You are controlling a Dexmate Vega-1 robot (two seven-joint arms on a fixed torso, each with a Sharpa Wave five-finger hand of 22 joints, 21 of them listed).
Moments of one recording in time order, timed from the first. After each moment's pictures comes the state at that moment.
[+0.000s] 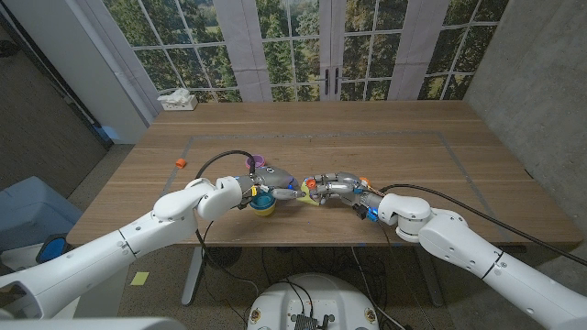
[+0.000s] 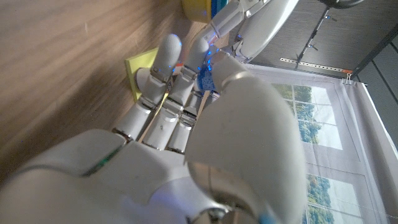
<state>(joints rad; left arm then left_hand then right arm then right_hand) 0.89 0.94 0.68 -1.96 0.73 0.00 -0.27 0.00 0.06 0.72 0.04 0.17 0.70 0.02 0.17 0.10 0.55 -0.10 0.18 0.18 0.47 -0.05 0.18 0.17 0.30 -0.01 0.23 0.19 -1.05 -0.73 -0.57 -1.91 0.68 -0.19 0.03 1.35 -0.03 0.52 -0.18 0.29 1.02 -0.05 0.26 0.42 0.95 -0.05 0.22 0.54 1.15 -0.23 0.44 0.41 0.90 -0.12 1.27 0.17</state>
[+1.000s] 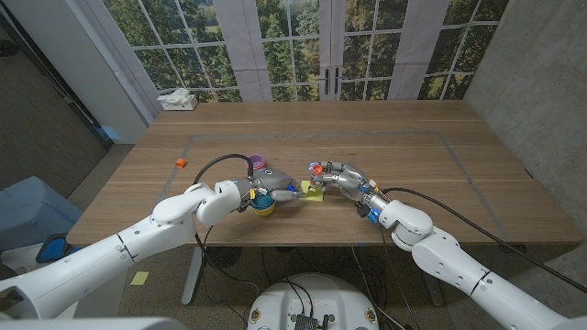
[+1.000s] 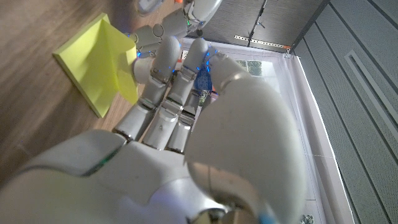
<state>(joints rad) 0.91 0.93 0.66 -1.95 0.72 0.01 -0.19 0.01 0.06 0.71 0.04 0.17 0.63 0.00 0.17 0.18 0.52 -0.07 0.18 0.18 0.46 -0.04 0.18 0.17 0.27 0.01 0.22 0.19 -1.10 -0.62 -0.52 -1.75 0.71 0.19 0.15 1.35 -0.03 0.53 -0.18 0.29 1.03 -0.06 0.25 0.42 0.95 -0.06 0.21 0.54 1.15 -0.22 0.44 0.42 0.89 -0.12 1.26 0.17</state>
